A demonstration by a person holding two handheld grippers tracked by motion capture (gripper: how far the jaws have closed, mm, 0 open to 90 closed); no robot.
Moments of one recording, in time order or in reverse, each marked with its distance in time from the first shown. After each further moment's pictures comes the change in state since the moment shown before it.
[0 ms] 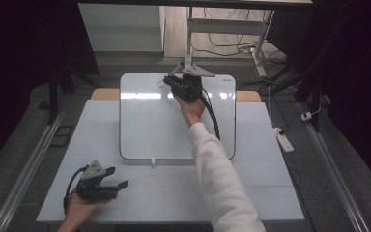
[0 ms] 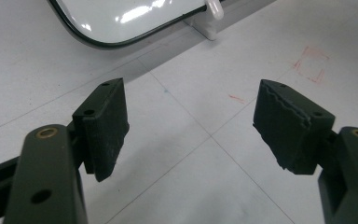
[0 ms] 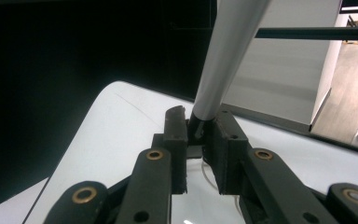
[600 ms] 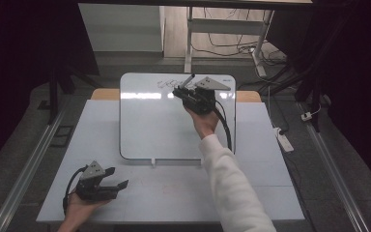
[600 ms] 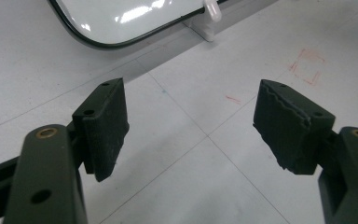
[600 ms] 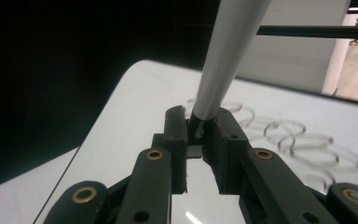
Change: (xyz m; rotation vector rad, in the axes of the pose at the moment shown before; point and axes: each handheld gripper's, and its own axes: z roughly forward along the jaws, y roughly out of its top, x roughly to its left) left arm -0.002 0.001 -0.003 -0.002 -0.004 -0.004; right arm 0.004 -0.012 -0.056 0.010 0.032 -0.013
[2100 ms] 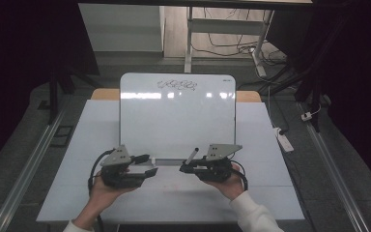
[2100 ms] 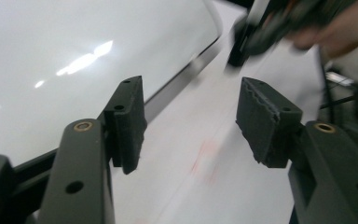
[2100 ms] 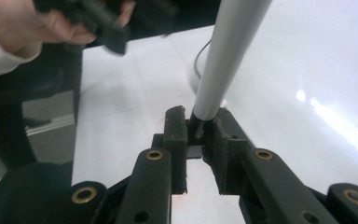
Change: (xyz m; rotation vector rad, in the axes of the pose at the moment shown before) left arm -0.052 0.082 0.000 -0.124 -0.197 0.152; right arm 0.061 -0.106 -0.127 0.279 0.438 -0.145
